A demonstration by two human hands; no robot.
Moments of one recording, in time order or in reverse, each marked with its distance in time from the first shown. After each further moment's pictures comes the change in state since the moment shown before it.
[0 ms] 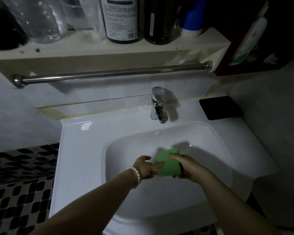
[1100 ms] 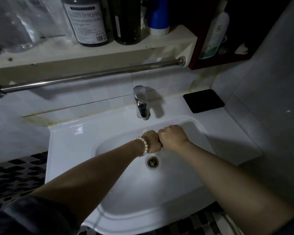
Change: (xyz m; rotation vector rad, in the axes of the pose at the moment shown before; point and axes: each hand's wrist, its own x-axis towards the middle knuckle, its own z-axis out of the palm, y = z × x) left_hand -0.029 0.096 0.067 1.351 0.061 0.324; right_hand -0.024 -0.072 -0.004 -1.642 0.476 -0.795
